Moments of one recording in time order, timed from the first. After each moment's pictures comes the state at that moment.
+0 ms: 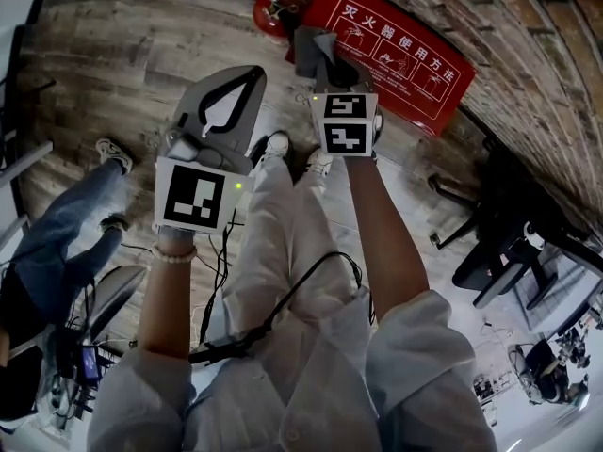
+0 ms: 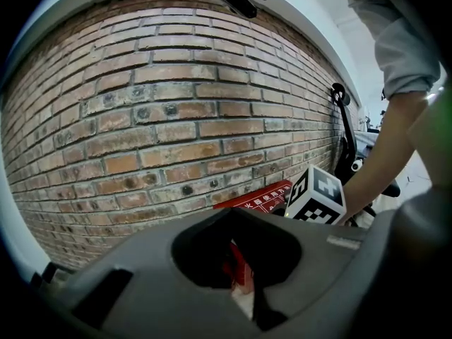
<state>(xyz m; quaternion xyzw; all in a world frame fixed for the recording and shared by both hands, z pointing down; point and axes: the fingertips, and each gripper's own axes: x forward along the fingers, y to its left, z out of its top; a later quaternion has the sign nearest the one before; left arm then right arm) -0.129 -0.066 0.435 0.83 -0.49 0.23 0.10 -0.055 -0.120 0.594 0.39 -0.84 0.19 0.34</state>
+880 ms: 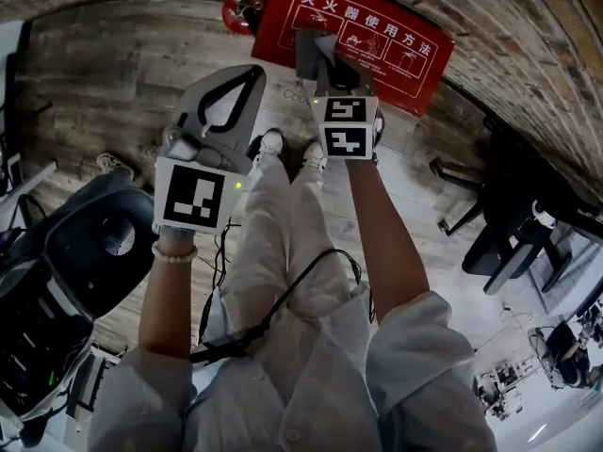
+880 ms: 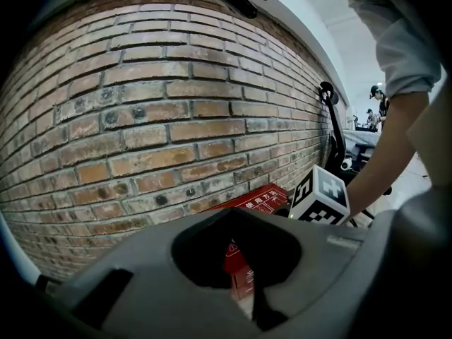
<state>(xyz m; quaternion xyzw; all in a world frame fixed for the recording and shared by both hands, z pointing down) -0.069 -0.071 0.435 0.85 -0.45 0.24 0.09 0.013 -0.113 0.595 0.43 -0.82 0.20 0.33</state>
